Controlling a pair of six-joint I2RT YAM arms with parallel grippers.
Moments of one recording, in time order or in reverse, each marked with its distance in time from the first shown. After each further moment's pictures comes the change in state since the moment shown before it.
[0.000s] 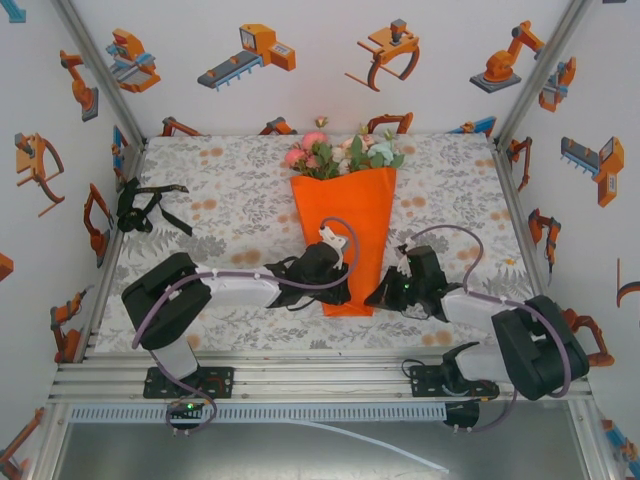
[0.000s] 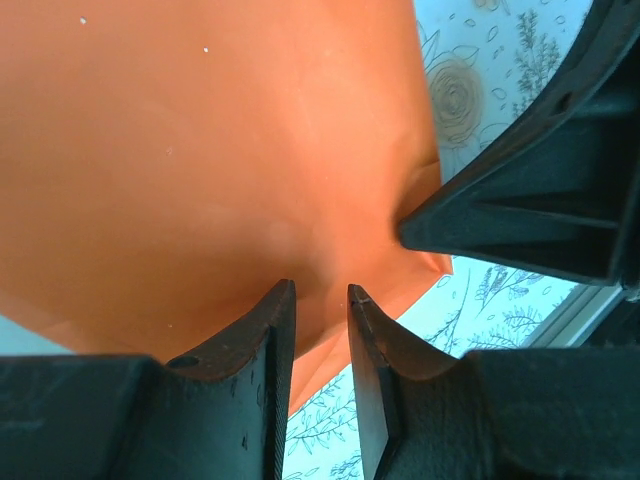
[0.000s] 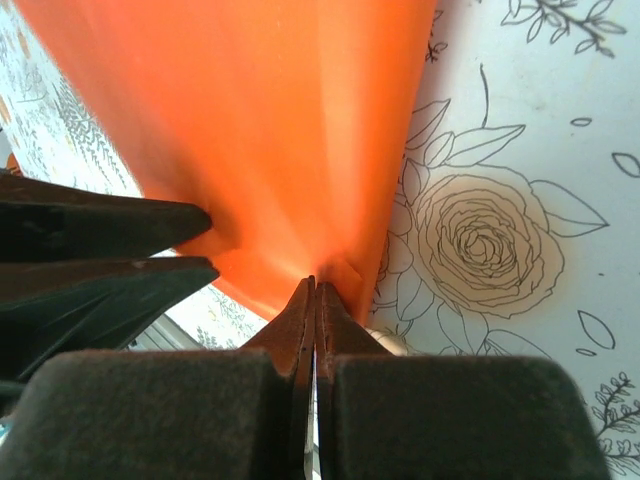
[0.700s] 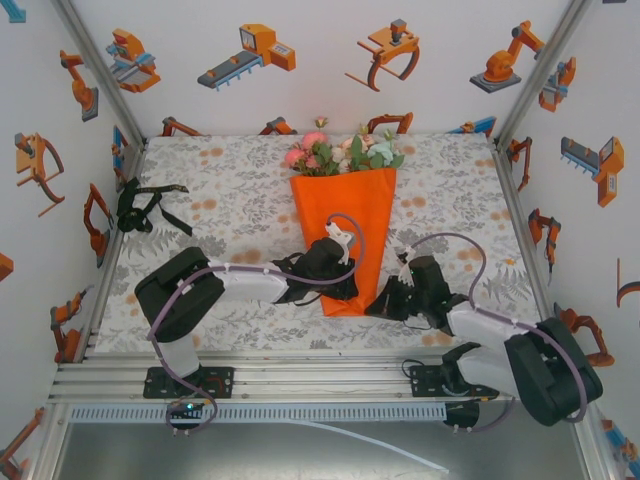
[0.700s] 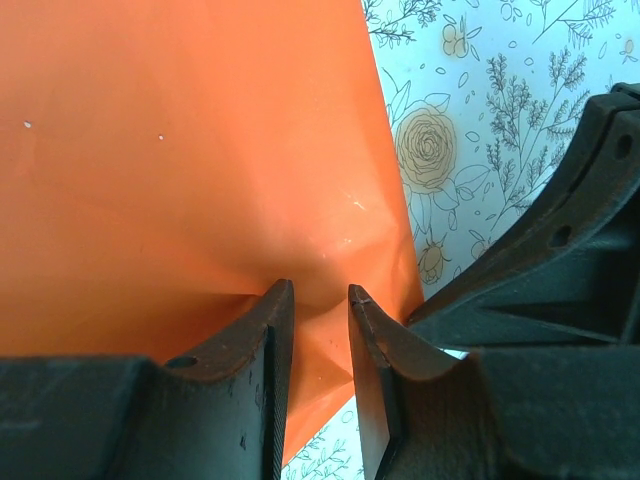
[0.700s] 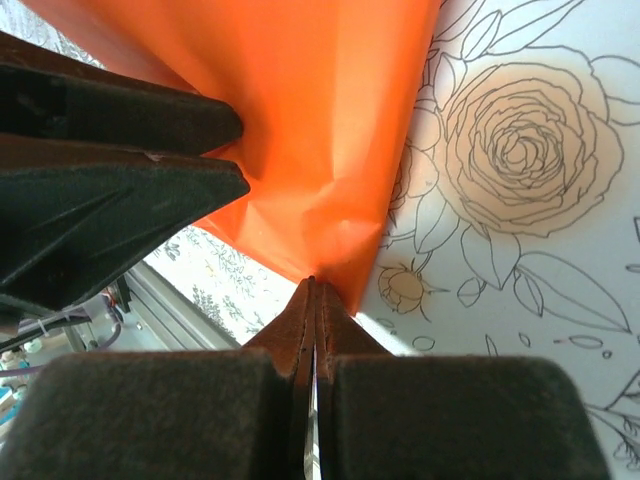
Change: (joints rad) left arm 0.014 0.076 0.067 0.048 0.039 0.012; right arm 0.042 -0.156 -0.076 -0.045 -0.010 0.006
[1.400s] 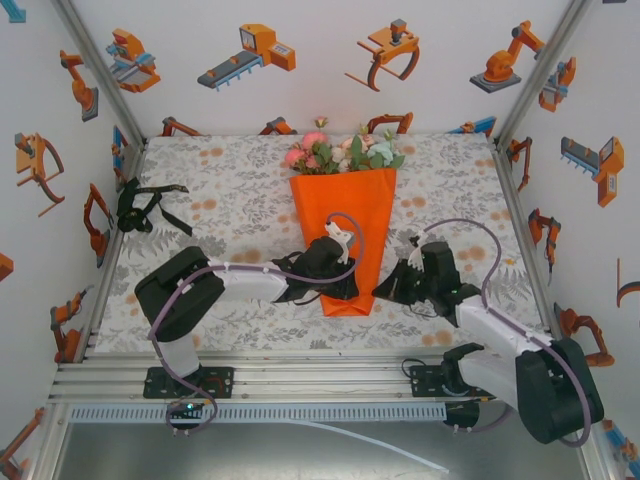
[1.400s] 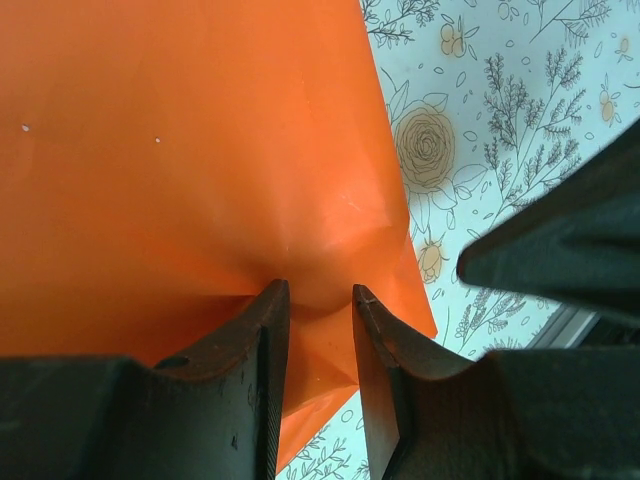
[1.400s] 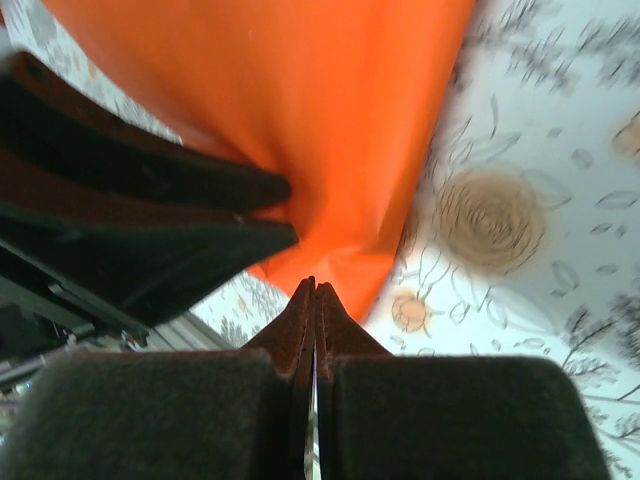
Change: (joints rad) left arm 0.008 0.004 0.001 0.002 0.012 0.000; right arm -0.088 -0.080 0.100 -0.133 0.006 -0.064
